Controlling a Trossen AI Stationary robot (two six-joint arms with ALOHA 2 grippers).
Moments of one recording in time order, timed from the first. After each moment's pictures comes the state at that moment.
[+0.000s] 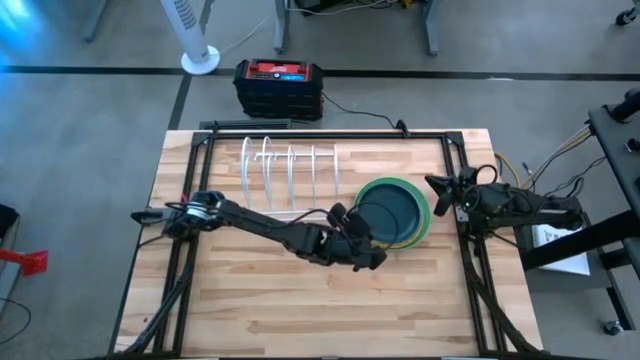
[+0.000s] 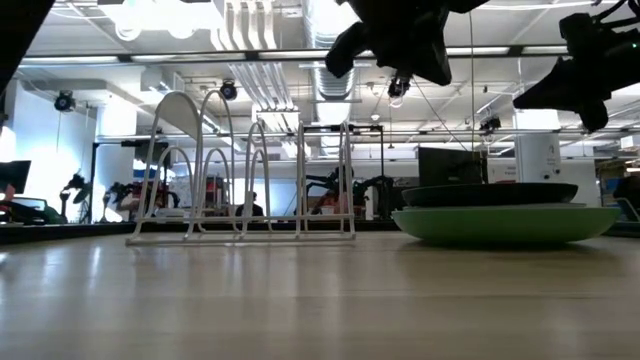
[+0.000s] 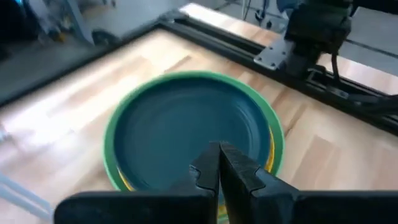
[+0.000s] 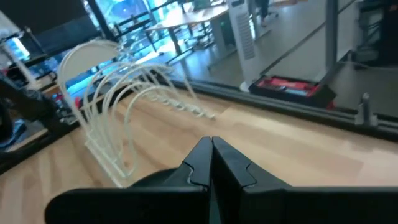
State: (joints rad) left arm -0.26 2.16 1.86 -0.40 -0.75 -0.63; right arm 0.07 0.03 0.29 -0.52 0.69 0.49
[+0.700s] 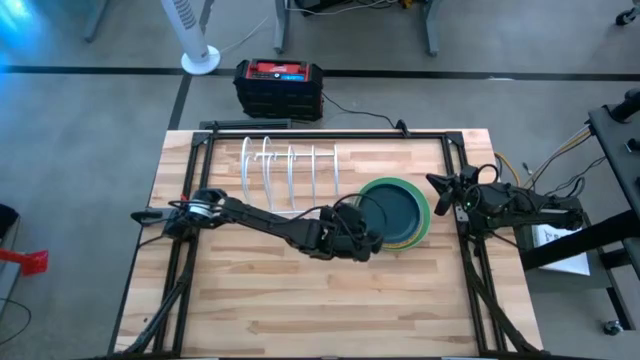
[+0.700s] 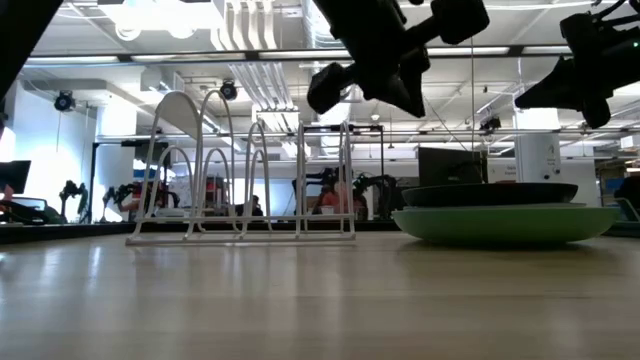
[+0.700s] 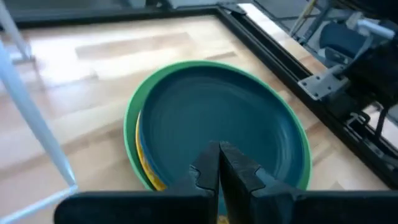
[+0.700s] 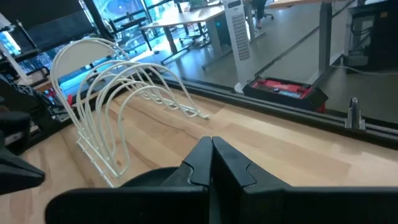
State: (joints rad) left arm -0.21 2.16 1.80 -0.45 -0.82 -1.05; right arm 0.07 0.03 0.31 -0.55 0.70 0.47
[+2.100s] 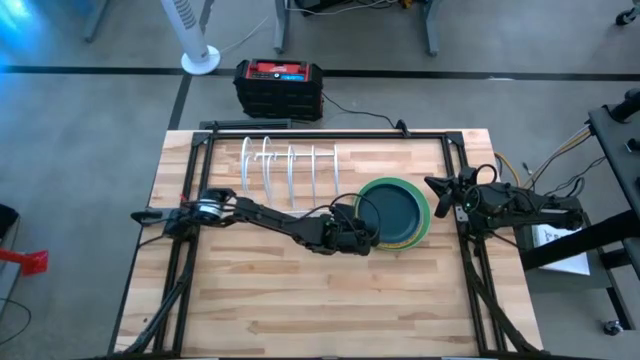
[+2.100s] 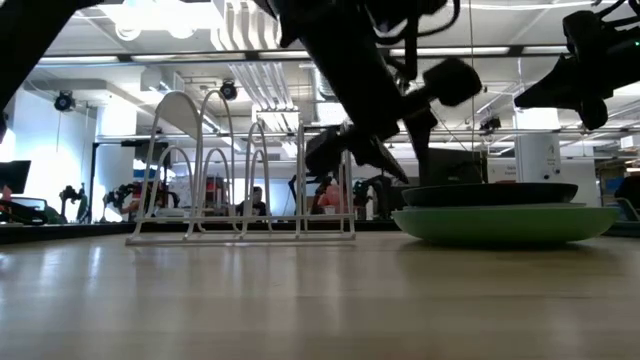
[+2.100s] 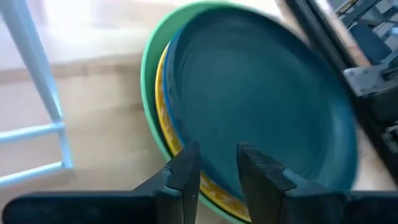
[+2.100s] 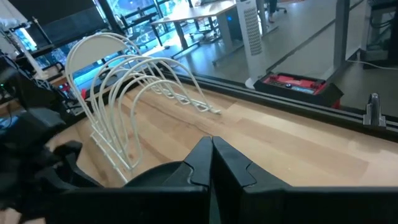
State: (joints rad) left arm -0.17 2.24 1.72 -0.39 -0.69 -1.32; right arm 0.07 0.03 0.30 -0.54 0.65 0.48
